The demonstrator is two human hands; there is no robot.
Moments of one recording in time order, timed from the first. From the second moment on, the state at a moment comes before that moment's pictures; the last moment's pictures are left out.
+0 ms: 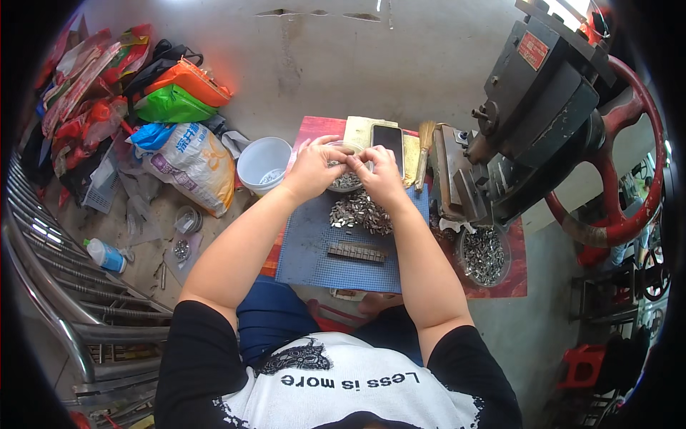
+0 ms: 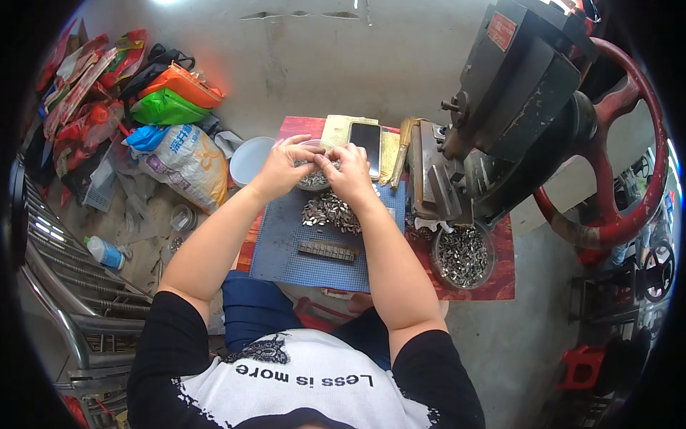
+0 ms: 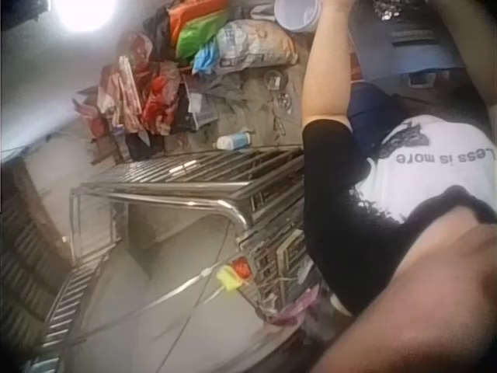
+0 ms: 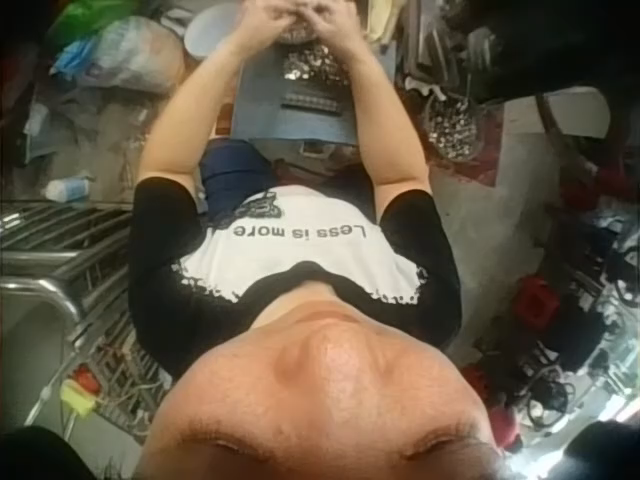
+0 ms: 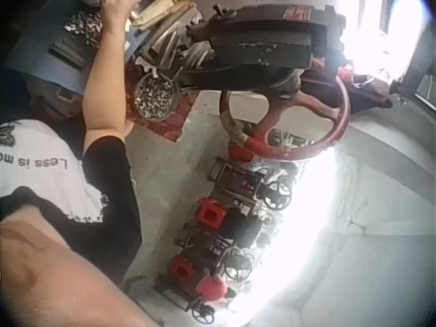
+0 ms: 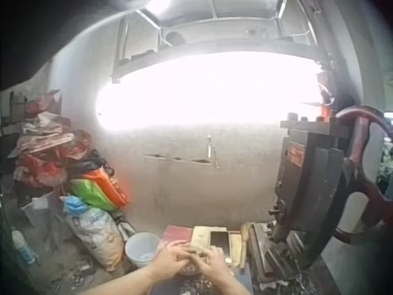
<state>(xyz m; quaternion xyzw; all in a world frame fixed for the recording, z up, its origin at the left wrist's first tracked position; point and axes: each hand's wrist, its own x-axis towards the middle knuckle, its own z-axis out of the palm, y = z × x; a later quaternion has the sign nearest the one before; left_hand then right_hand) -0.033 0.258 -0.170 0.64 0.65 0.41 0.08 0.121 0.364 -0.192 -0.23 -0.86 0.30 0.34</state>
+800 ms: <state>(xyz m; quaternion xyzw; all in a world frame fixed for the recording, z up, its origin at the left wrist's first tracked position) -0.012 0.241 -0.161 0.60 0.72 0.32 -0.14 0.123 0.357 -0.185 -0.24 -0.73 0.54 0.35</state>
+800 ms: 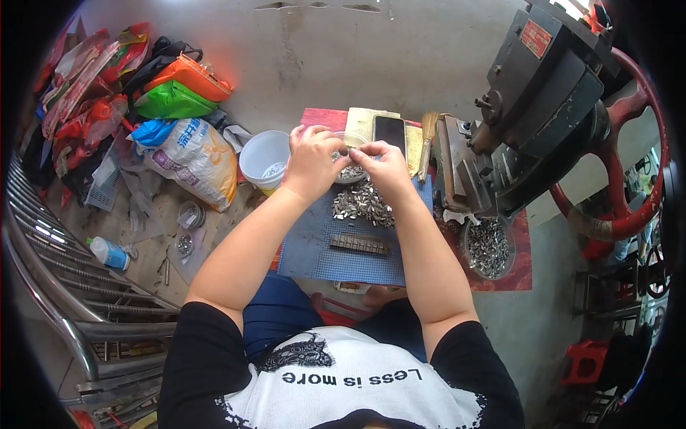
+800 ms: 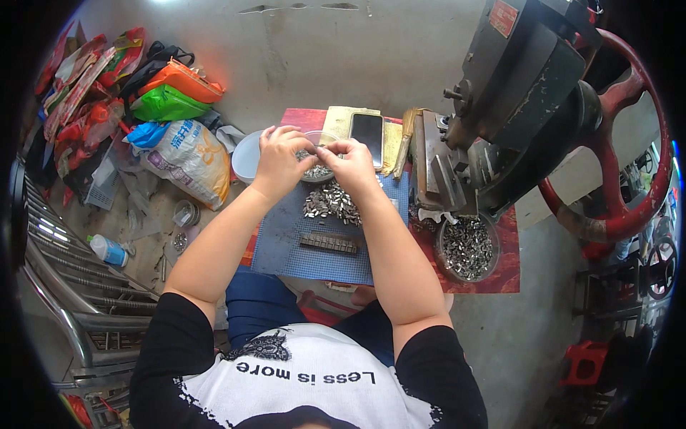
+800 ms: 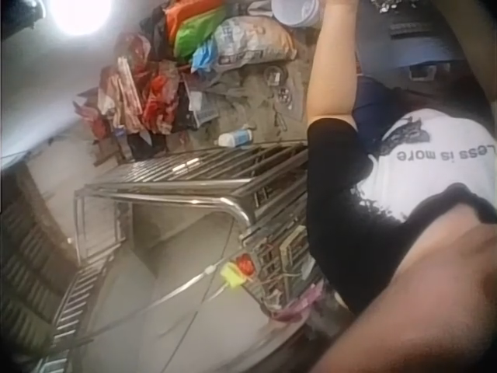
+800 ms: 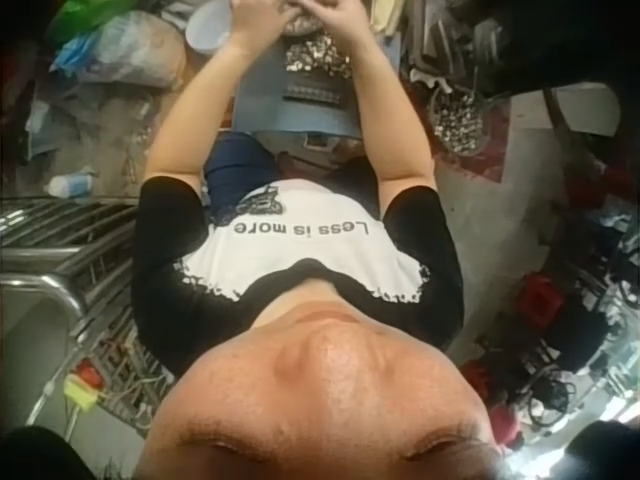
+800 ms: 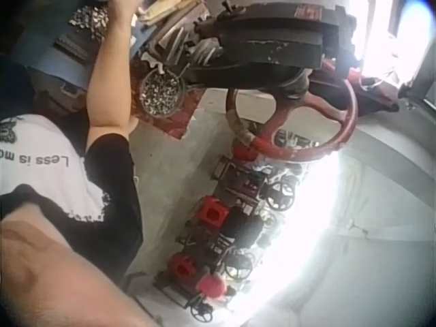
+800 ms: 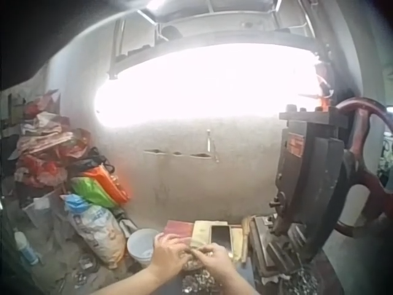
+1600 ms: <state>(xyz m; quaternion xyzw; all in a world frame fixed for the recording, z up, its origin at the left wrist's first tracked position) 0.056 0.118 -0.215 0.51 0.76 0.41 0.07 0.181 0.272 -0.204 -0.32 -0.86 0.38 0.11</state>
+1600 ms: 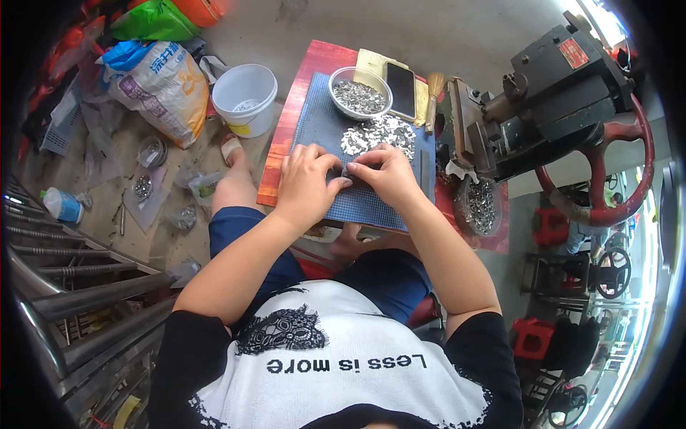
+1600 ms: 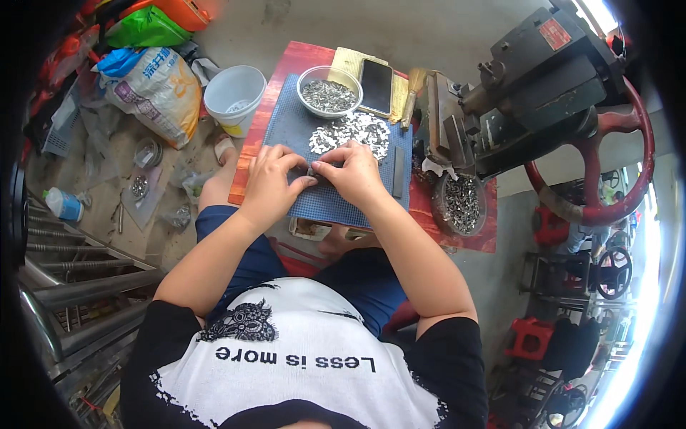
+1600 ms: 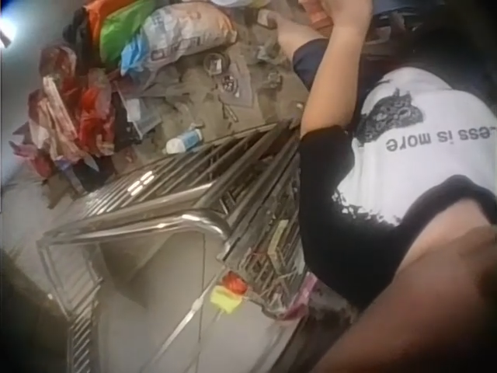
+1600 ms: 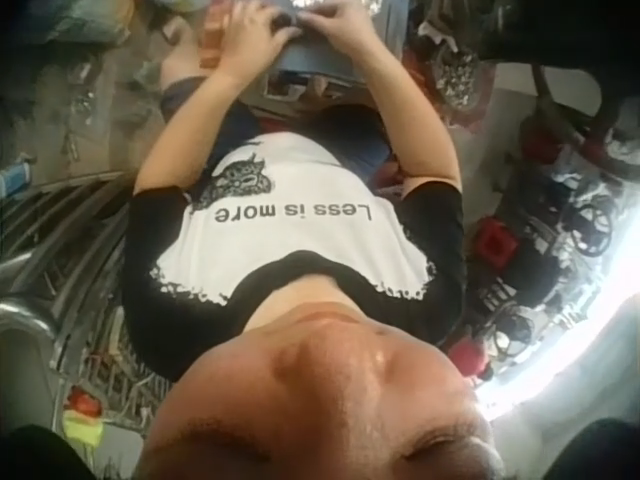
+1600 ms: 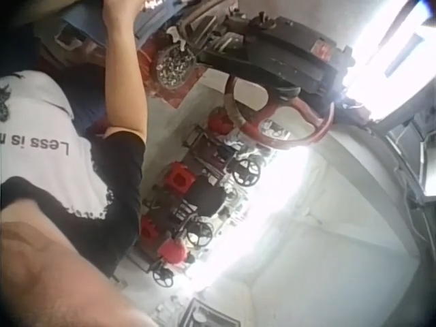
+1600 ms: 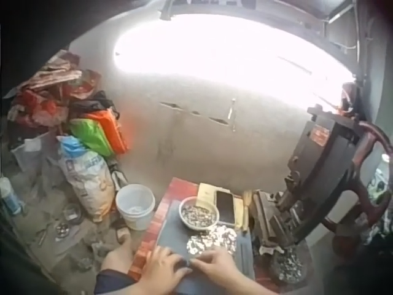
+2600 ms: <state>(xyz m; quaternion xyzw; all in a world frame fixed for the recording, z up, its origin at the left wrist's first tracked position) 0.058 0.119 -0.218 0.51 0.75 0.41 0.04 0.187 0.272 -0.177 -0.28 -0.88 0.38 0.06</state>
